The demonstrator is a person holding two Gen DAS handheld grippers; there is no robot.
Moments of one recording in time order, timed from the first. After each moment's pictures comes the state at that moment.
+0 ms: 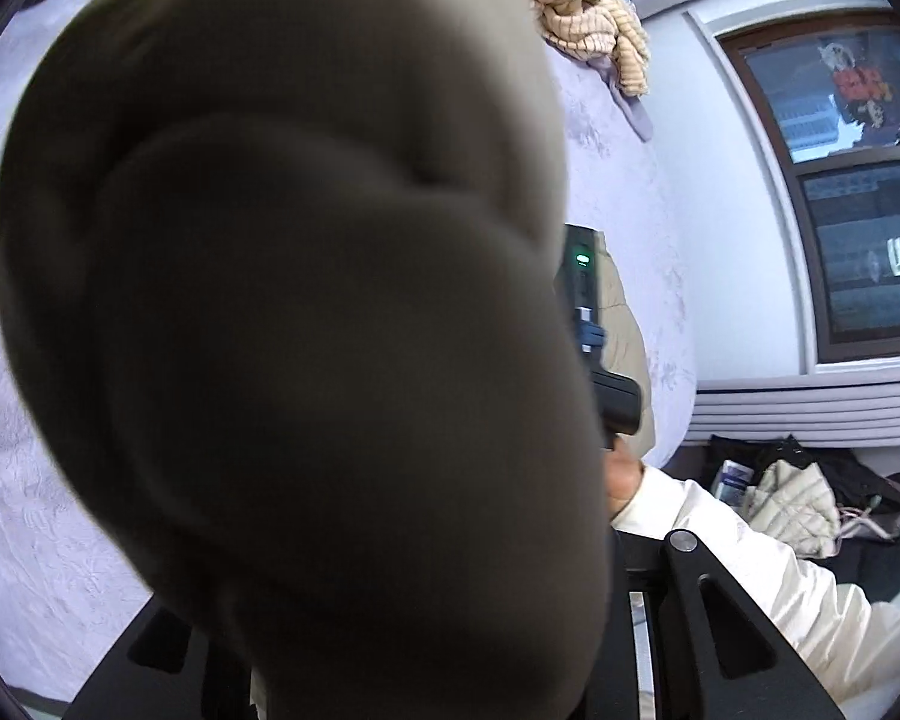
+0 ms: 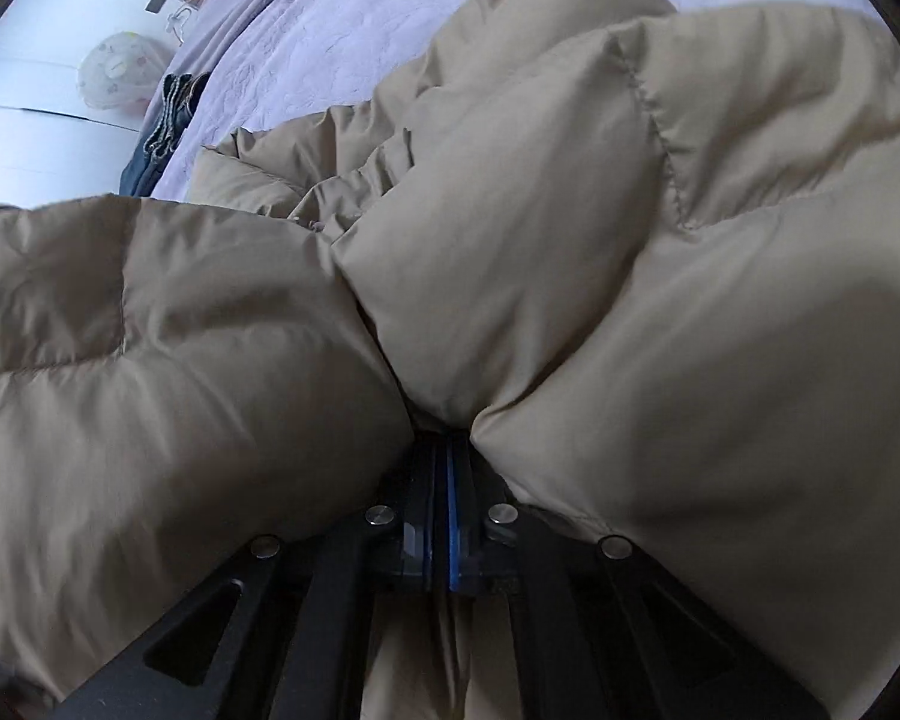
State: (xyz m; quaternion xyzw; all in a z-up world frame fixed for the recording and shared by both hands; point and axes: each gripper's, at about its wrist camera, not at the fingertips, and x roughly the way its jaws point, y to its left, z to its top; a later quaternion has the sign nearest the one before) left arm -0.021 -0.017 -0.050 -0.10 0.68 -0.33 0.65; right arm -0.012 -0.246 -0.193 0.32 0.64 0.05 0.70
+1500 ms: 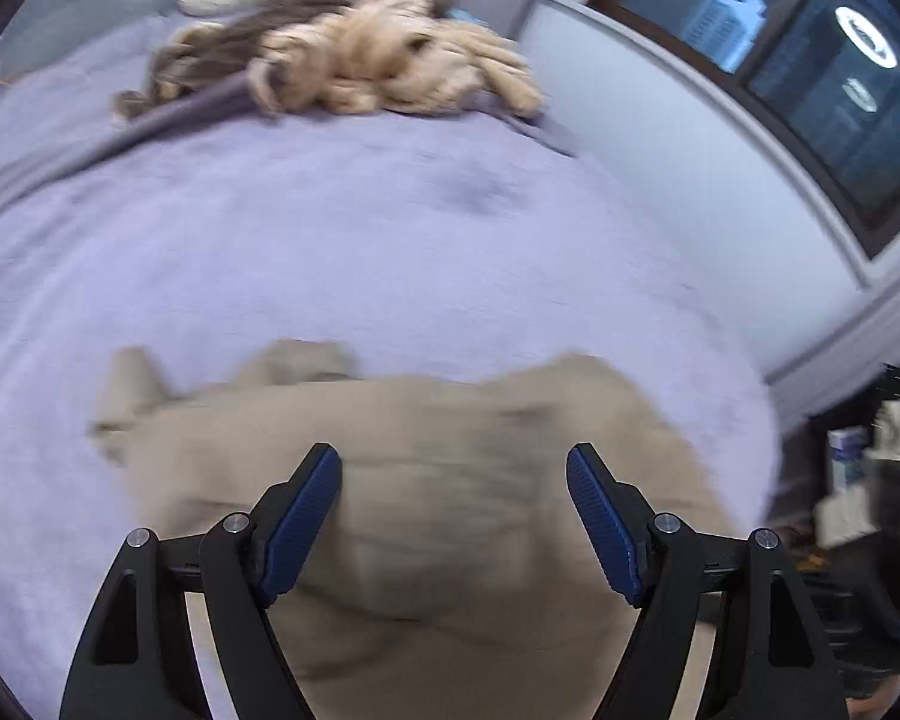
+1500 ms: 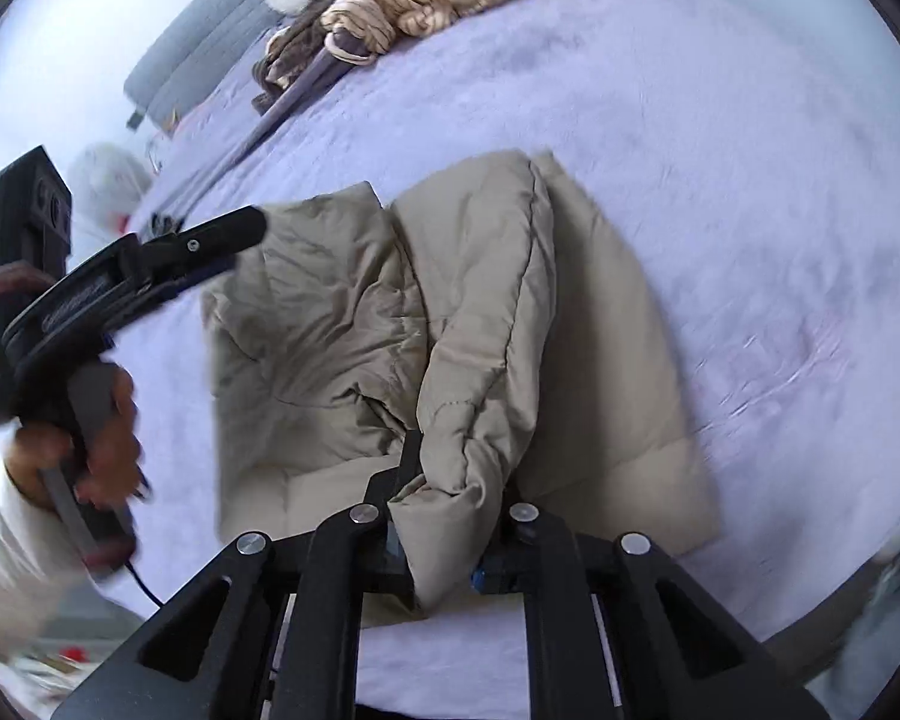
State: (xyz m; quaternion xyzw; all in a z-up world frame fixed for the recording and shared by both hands) left arm 0.001 -0.188 -0.052 0.06 0.51 -0.38 0.77; right arm -0.200 -0.373 -0.053 0.27 0.53 -0.09 0.80
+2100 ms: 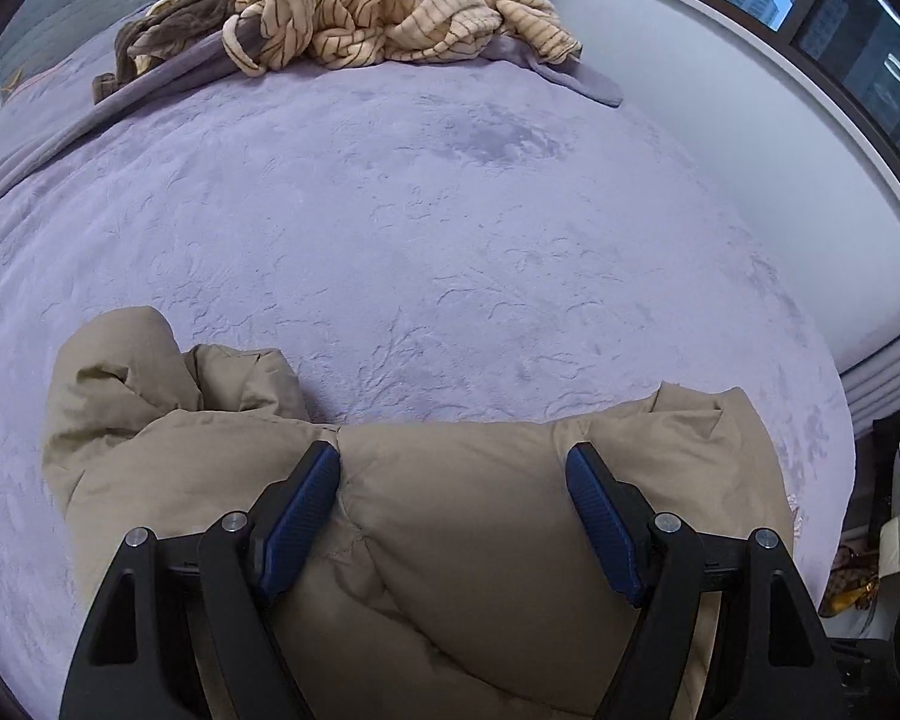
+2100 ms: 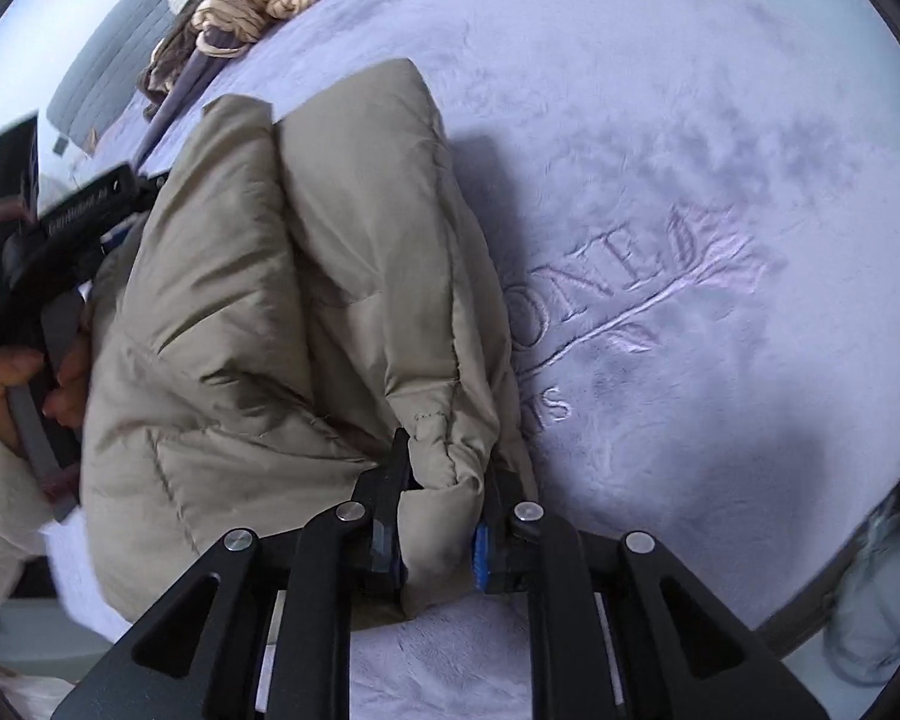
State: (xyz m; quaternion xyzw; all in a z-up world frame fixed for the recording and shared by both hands) left arm 0.009 -0.289 -0.138 0.09 0.53 -0.35 0.77; right arm -0.259 -0.463 -0.140 0.34 0.56 -0.14 0.74
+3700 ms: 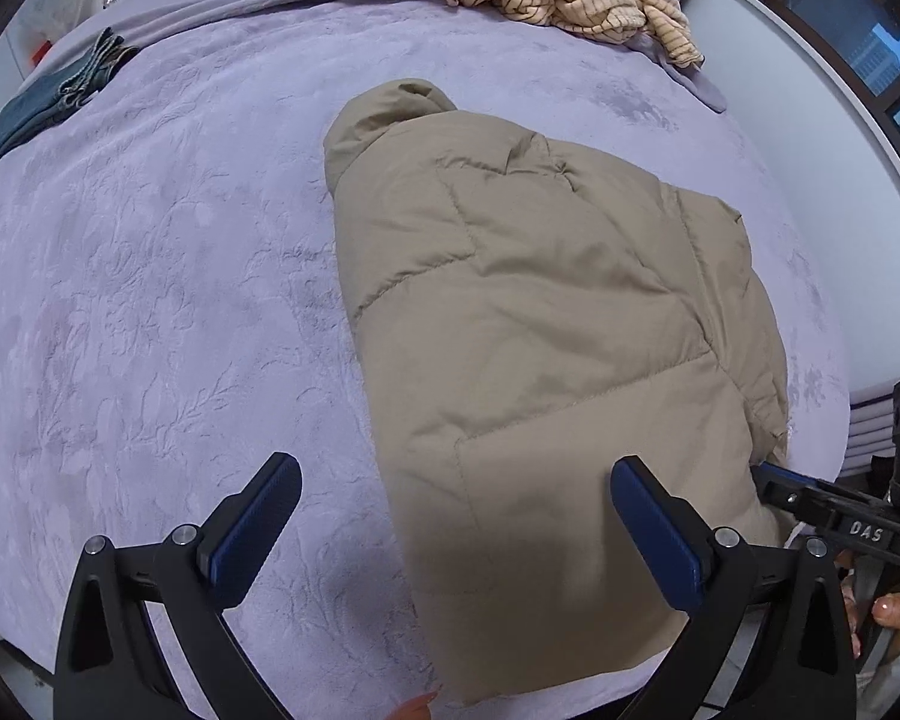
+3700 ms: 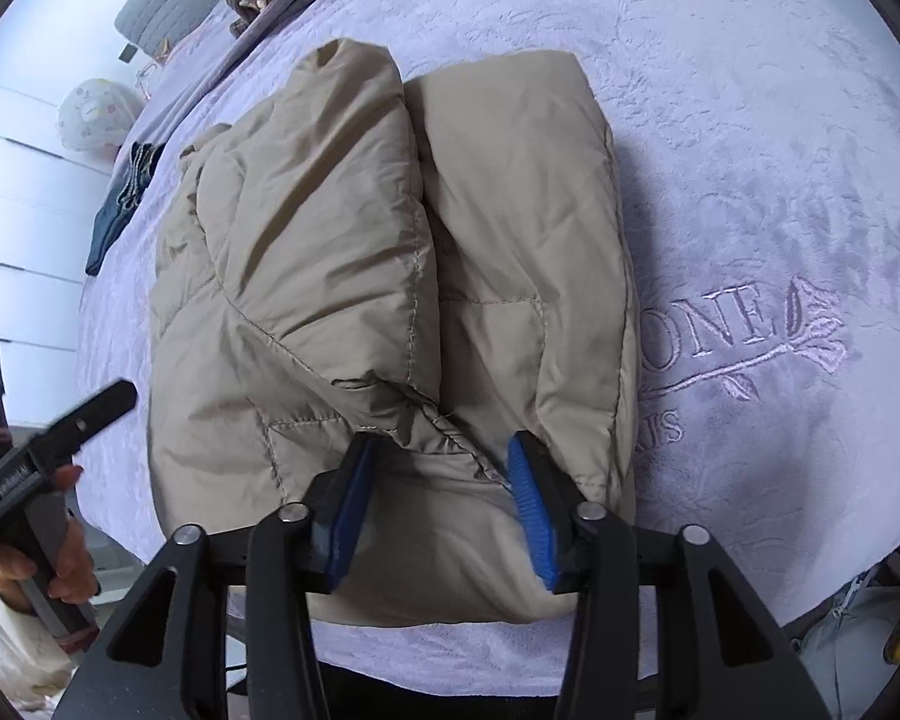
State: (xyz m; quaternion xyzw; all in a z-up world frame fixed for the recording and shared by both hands) left arm -0.092 -0.119 -0.092 0.04 0.61 -0.22 0.76; right arm -0.216 -0.444 -0.106 0.28 0.61 -0.03 0.74
